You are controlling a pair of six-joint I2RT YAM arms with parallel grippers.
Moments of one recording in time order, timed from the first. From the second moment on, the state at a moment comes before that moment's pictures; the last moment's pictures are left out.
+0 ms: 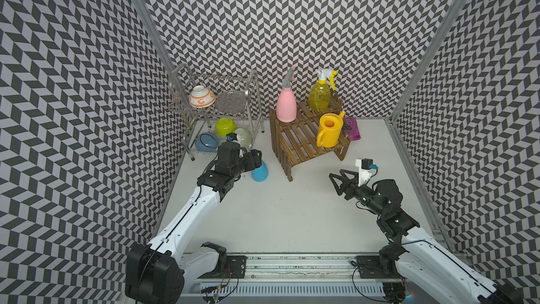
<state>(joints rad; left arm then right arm) -0.32 1.16 0.91 -0.32 -0.01 -0.52 0.43 0.74 0.33 0.27 -0.26 0.47</state>
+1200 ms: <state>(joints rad) -0.50 1.51 1.25 -0.65 -0.47 -0.58 0.43 0.70 0.35 0.22 -0.24 0.40</state>
